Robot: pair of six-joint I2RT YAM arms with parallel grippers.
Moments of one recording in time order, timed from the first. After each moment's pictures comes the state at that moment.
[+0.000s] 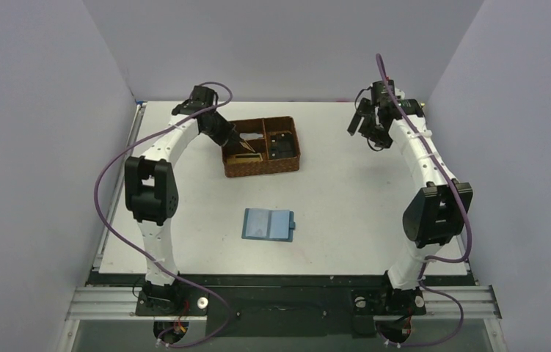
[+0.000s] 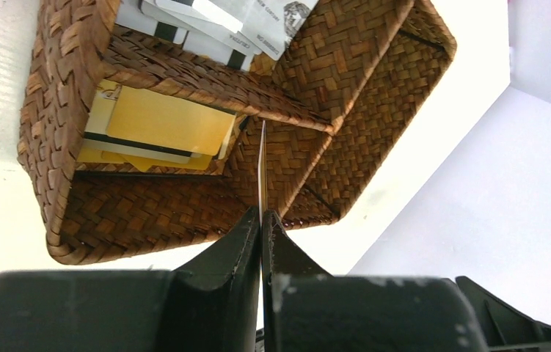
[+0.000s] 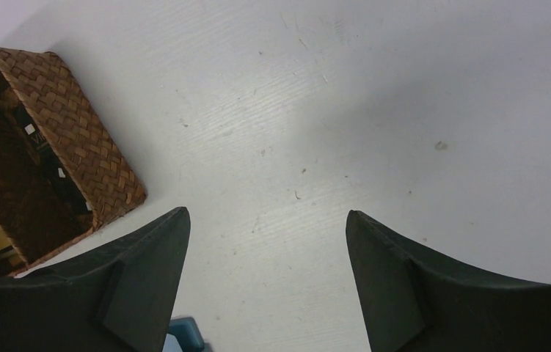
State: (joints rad) left arm -0.21 2.08 1.82 -0.74 0.30 -1.06; right arm 0.13 1.79 1.74 -0.93 0.15 0.52
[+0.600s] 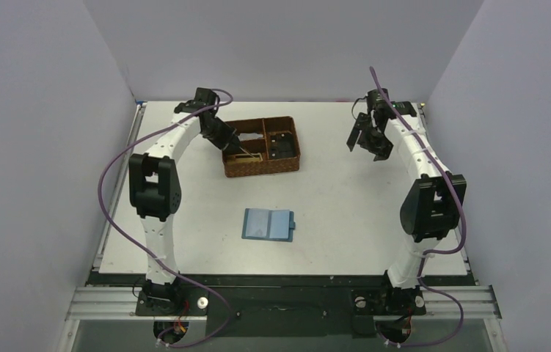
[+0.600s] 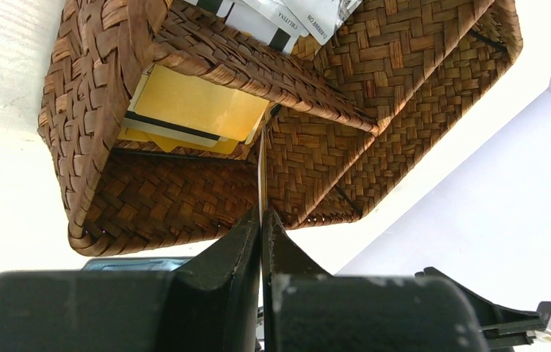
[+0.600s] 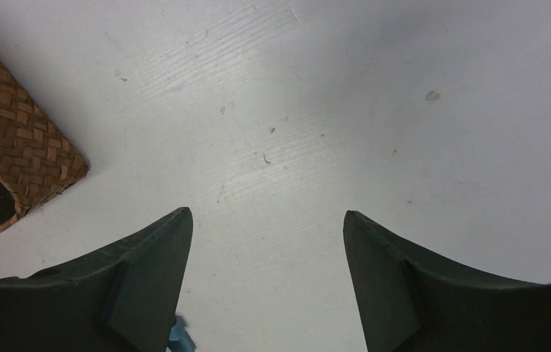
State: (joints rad) left arm -0.20 2.15 1.89 -0.87 0.33 -1.07; right arm 0.12 1.86 1.75 -1.05 0.13 0.52
